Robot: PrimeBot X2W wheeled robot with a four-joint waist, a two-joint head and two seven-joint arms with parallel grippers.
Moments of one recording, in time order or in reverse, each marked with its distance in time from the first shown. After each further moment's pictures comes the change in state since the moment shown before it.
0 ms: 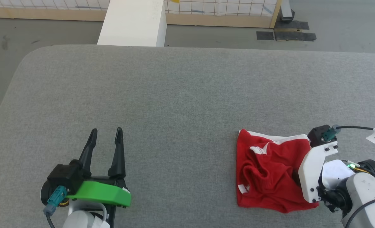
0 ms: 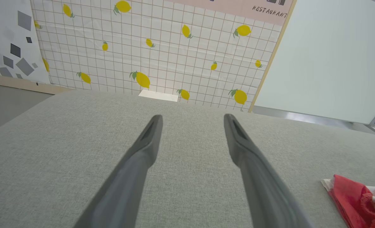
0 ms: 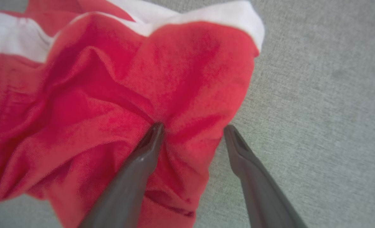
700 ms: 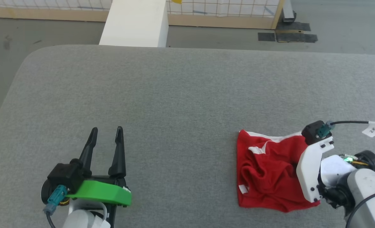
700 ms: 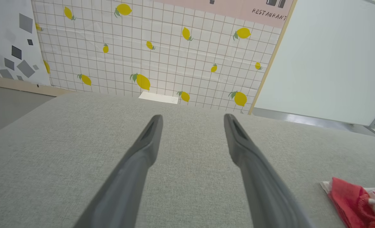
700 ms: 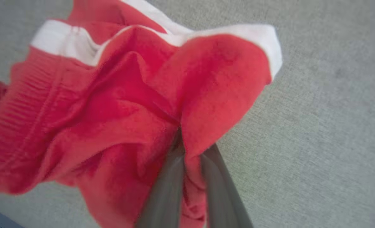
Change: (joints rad) left arm -0.003 -0.001 -0.003 -0.002 -0.001 0.000 0.000; right arm -0.012 -0.050 0.068 -0.080 0.035 0.000 0.035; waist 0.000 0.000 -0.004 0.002
